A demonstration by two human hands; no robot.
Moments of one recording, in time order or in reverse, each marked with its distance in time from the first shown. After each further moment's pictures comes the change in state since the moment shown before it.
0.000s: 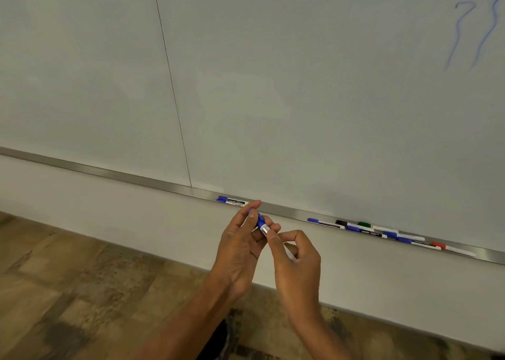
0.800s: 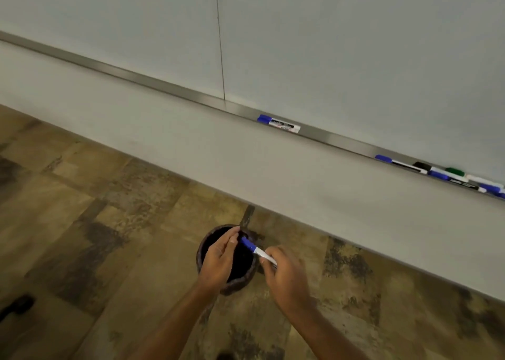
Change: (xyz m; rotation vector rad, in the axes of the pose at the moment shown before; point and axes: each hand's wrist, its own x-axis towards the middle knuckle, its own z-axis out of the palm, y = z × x) left_hand 0.017 -0.142 -0.310 0.815 0.247 -0.191; right_hand -0.046 0.305 0.109 -0.778 -0.501 -0.195
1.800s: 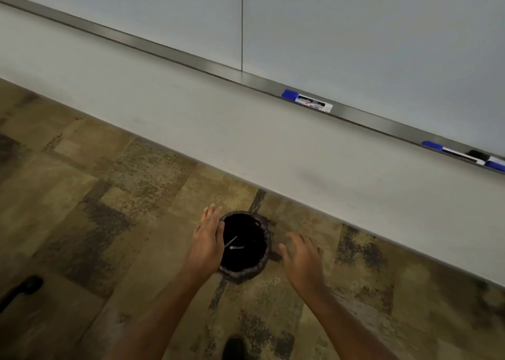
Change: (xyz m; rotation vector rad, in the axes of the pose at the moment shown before) left_hand 0.059 -0.047 -0.066 0.566 0.070 0.134; right_hand 0.040 0.038 0.078 -0.090 -0.052 0.209
